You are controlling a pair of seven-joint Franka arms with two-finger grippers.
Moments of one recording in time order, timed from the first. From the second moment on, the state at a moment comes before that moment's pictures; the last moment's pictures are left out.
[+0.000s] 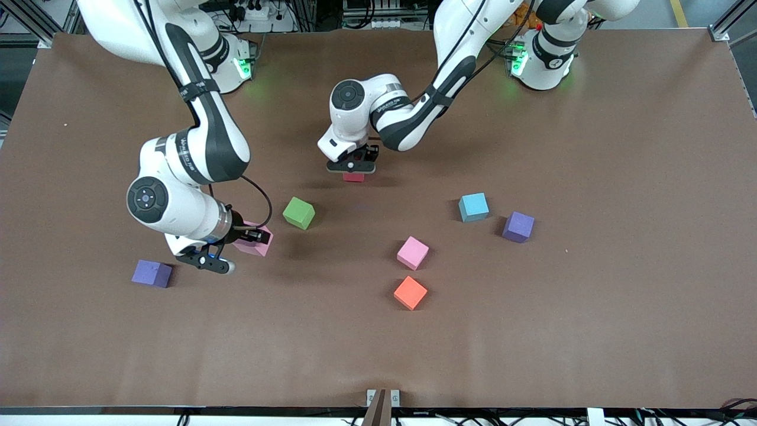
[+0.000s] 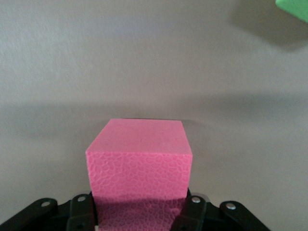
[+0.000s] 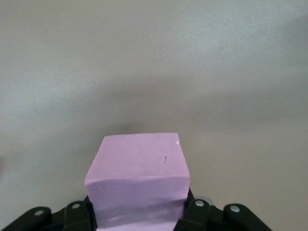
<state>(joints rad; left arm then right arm) -0.79 0.76 -0.30 -1.61 0.16 2.36 -1.08 0.44 0.44 -0.17 -1.71 0.25 2.05 0.44</state>
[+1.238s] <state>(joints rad) -0.80 0.74 -0.25 -1.56 0.17 2.23 -1.04 0.49 0.42 -0.17 -1.72 0.33 2.05 0.45</state>
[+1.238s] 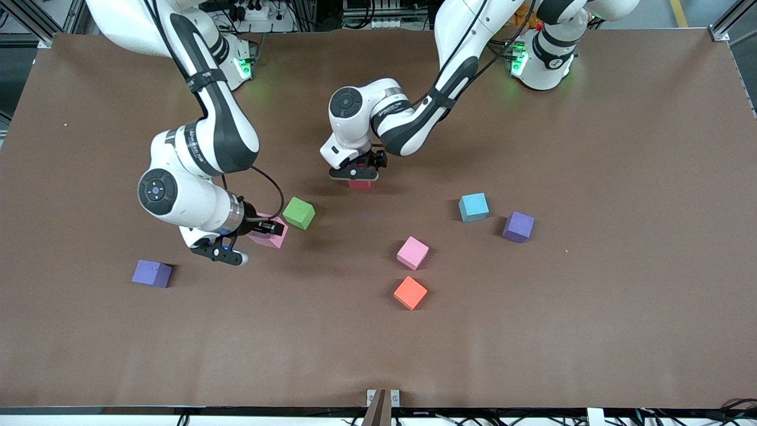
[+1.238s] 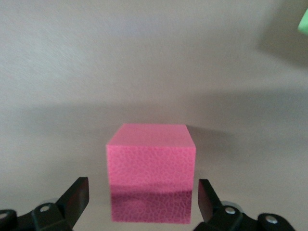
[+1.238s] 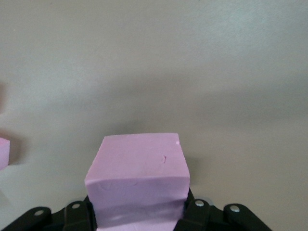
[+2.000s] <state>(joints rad) -0.57 0.58 -0.21 -1.55 0.17 2.10 -1.09 0.64 0.43 -0.17 -1.74 0.37 2.11 0.46</state>
